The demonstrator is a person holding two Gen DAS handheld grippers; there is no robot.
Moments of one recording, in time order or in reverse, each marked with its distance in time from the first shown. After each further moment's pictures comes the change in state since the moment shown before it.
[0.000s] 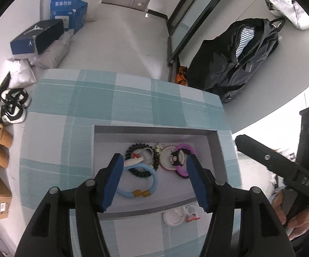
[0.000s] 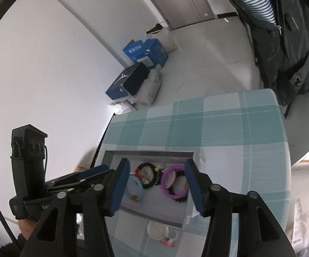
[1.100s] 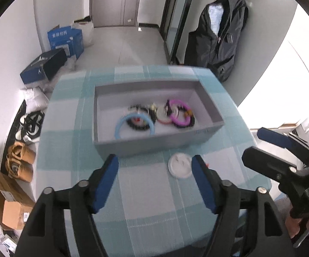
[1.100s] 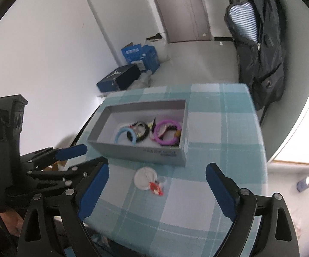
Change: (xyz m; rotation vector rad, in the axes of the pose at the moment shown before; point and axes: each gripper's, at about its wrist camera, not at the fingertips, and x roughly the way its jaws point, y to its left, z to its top) left arm -0.024 -0.028 -0.091 0.204 -0.084 0.136; right arm -0.037 0.030 -0.104 -0.176 -0.078 -0.159
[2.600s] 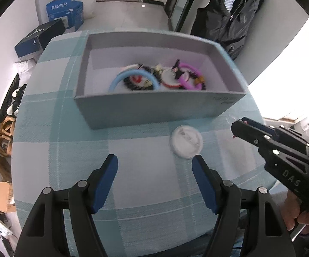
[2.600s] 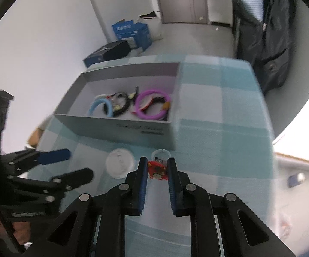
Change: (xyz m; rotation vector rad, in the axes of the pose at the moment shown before) left arm 0.034 0.008 -0.012 -0.069 0.148 -0.045; right arm 0.044 -0.009 -0.012 -0.042 0.131 -0.132
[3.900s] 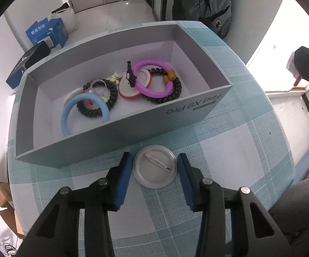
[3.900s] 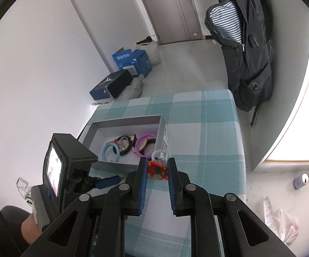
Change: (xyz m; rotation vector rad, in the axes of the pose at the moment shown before) left arm 0.028 -0.047 0.012 0.204 0.058 0.131; right arm -0.064 -0.038 0.029 0.114 -0.141 0.107
